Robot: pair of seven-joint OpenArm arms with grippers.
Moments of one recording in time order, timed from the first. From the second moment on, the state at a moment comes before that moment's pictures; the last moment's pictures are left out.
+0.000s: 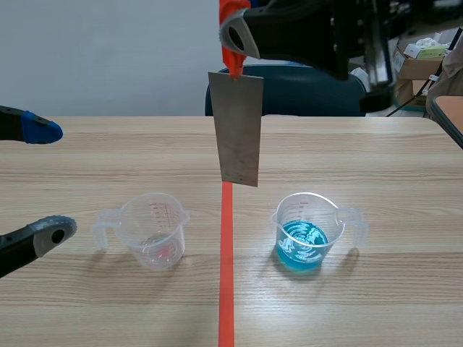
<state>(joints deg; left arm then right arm) 43.9 -71.6 -5.3 111.0 -26.2 -30.0 -31.5 19.9 45.3 -21.5 118.6 52.8 45.3 -29.4</state>
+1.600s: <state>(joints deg) 43.9 -71.6 -5.3 111.0 -26.2 -30.0 -31.5 37.7 20.9 -42.6 97.3 50.7 45.3 -34.3</state>
